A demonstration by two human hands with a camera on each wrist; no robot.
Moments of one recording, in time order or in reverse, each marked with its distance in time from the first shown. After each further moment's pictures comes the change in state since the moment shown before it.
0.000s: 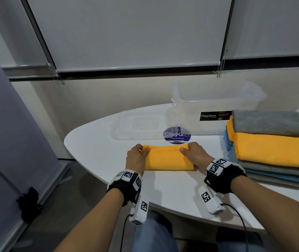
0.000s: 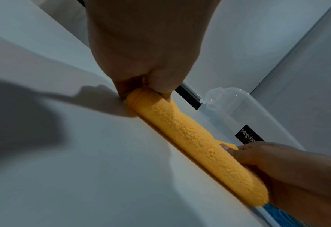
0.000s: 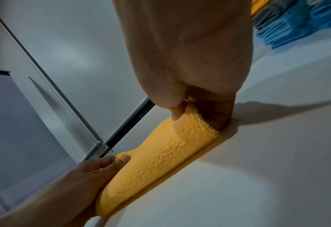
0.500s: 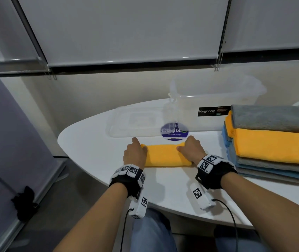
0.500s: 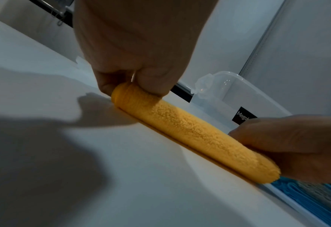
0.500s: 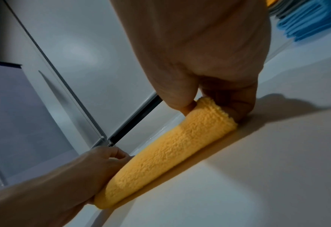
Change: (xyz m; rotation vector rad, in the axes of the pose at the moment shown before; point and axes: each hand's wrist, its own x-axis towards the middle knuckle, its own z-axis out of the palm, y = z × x) left_hand 0.011 0.013 0.015 0.358 -0.006 -0.120; right_hand 0.008 -0.008 0.007 -0.101 0.098 0.102
